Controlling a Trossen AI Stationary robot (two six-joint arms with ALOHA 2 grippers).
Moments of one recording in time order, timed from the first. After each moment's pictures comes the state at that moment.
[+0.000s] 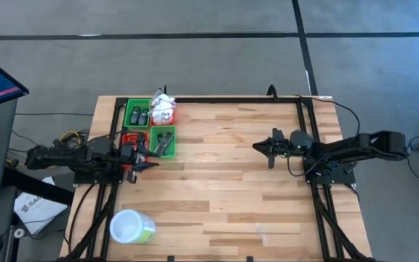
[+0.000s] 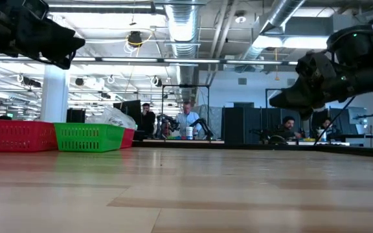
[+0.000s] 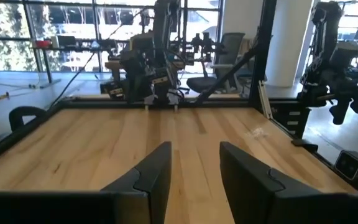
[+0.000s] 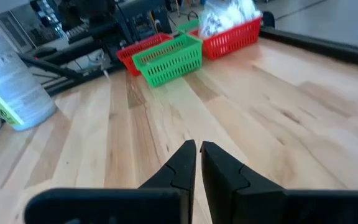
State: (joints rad) left arm -0.01 0.12 0.08 0.03 0.05 -0.01; right arm -0.30 1.09 0.01 0.88 -0.10 0.29
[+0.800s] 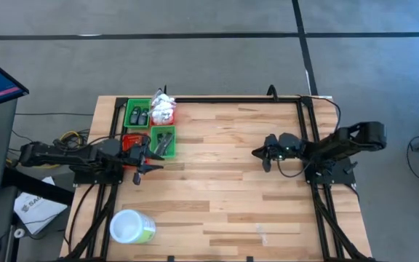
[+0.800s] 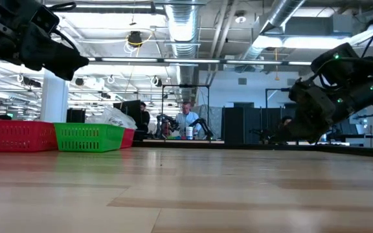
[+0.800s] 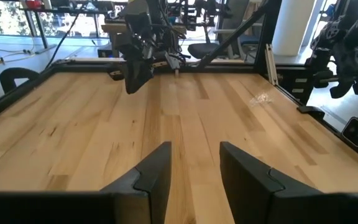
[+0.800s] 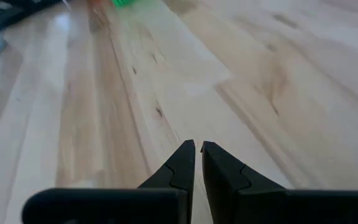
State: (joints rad) left arm -0.01 0.29 0.08 0.05 0.05 -0.01; right arm -0.30 1.39 0.03 0.88 -0.10 0.29
